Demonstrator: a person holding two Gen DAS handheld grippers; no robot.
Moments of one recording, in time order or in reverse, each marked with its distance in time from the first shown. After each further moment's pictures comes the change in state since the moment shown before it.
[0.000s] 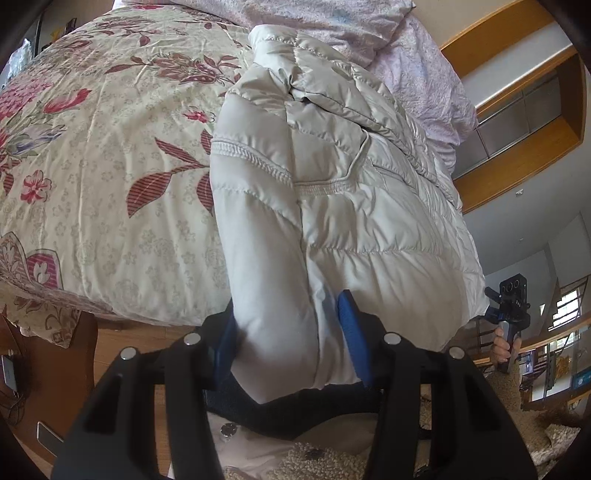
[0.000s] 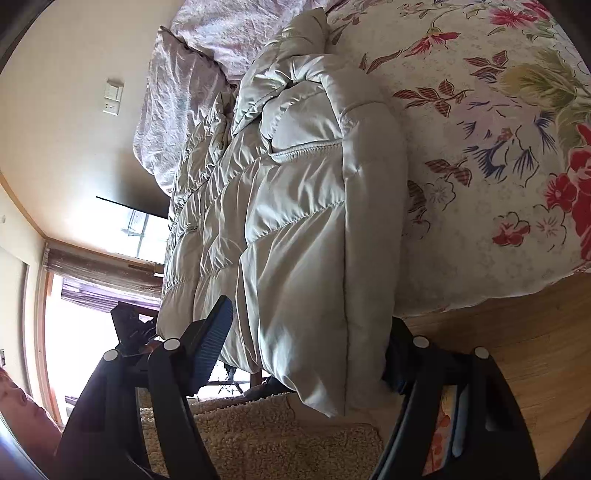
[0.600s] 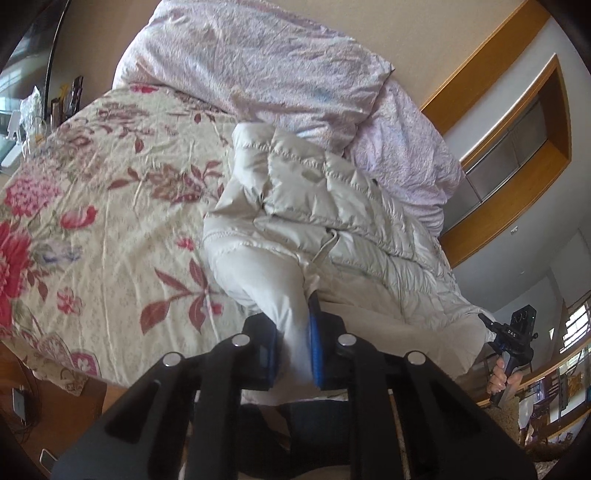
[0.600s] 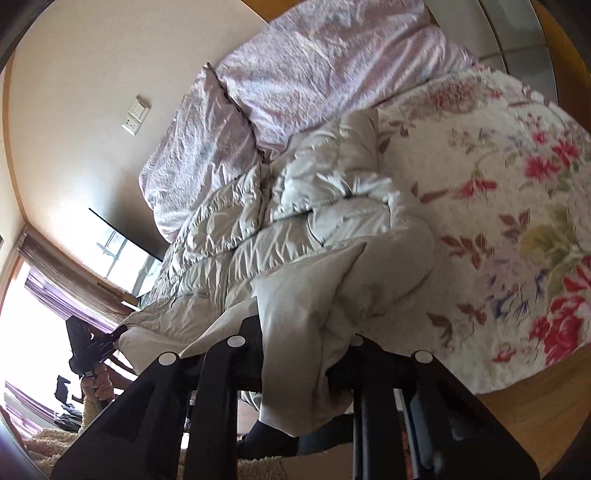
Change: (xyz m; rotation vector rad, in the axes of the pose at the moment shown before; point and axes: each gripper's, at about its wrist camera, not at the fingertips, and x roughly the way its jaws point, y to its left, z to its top) left arm -0.063 -0.035 0.049 0.023 -0.276 0.017; right arm -0.026 0.081 0.029 -0.206 -0.309 -0.130
